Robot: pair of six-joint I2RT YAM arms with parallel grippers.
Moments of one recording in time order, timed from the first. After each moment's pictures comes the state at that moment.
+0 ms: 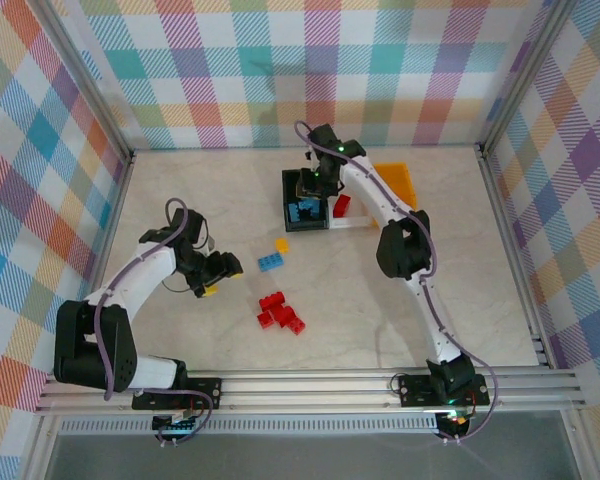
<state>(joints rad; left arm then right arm) -0.14 1.38 0.92 -0.89 0.38 -0.56 0.50 2.58 2.58 -1.11 -0.25 0.44</state>
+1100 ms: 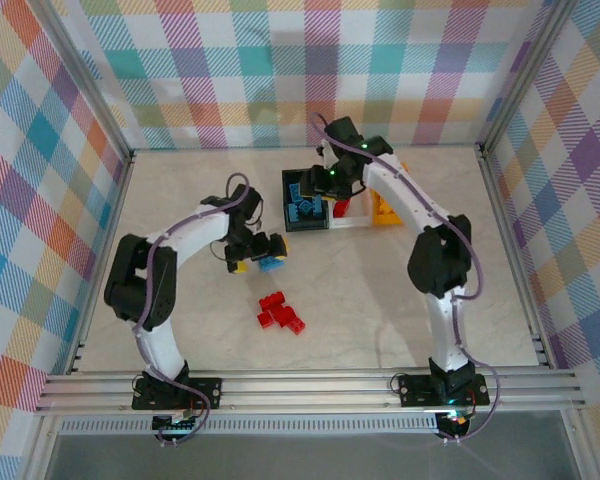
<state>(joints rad) -0.42 1.84 1.31 -0.87 0.27 -0.59 0.50 2.10 2.08 -1.04 -0.33 0.44</state>
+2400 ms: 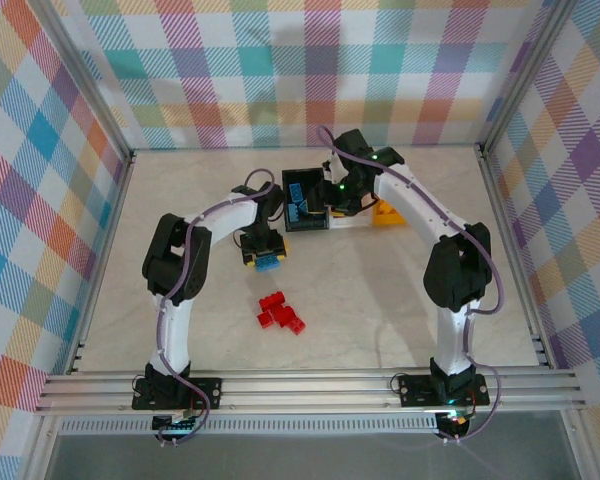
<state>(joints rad) -0.46 2.10 1.56 -1.01 0.07 -0.67 0.50 1.97 1.87 -1.03 -0.37 0.39</state>
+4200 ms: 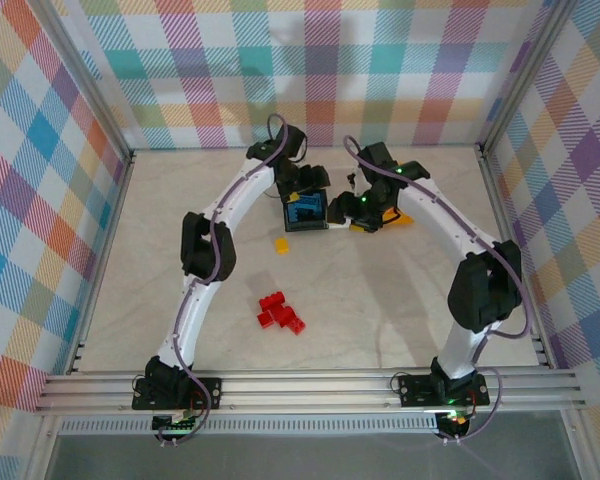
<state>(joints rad) -0.46 2.47 2.47 -1.03 0.27 -0.65 0.44 1.78 1.61 -0.99 -0.39 0.51</state>
